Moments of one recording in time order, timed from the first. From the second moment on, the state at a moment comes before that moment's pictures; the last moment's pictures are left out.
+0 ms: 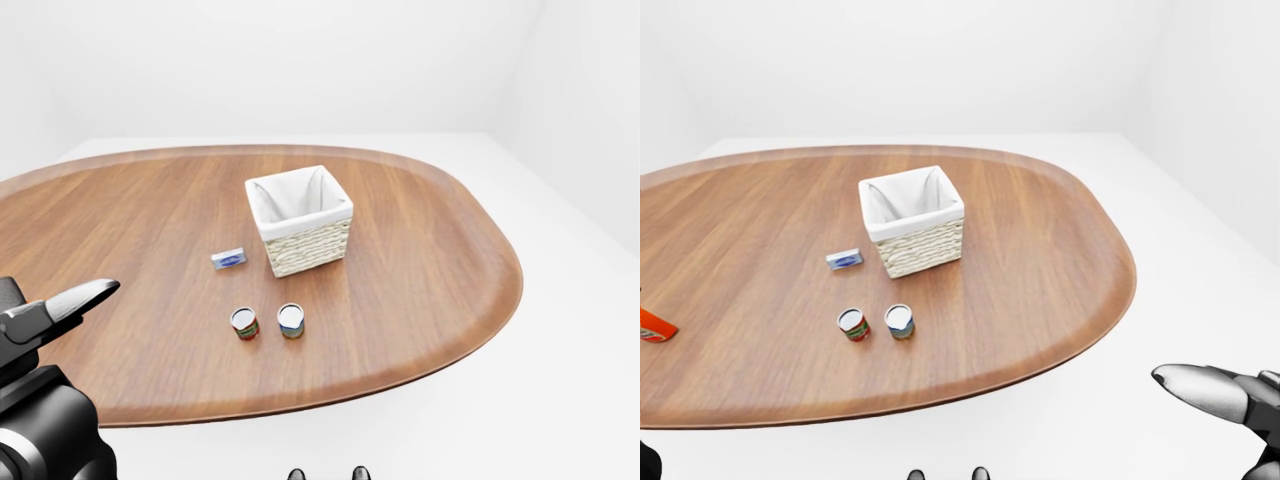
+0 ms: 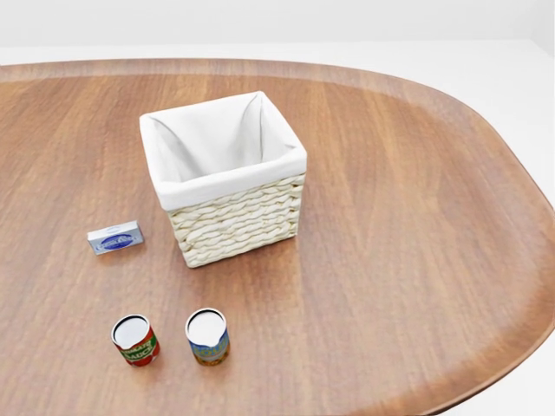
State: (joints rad) left arm -0.02 0.14 0.53 -0.89 -0.51 0.09 0.30; right arm 0.21 -0.21 -0.81 -1.05 0.74 0.09 -0.06
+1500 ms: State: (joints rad) left arm 0.18 0.08 0.02 -0.36 1.02 0.09 -0.10; right arm 0.19 -0.19 -0.82 -1.05 0.74 0.09 -0.05
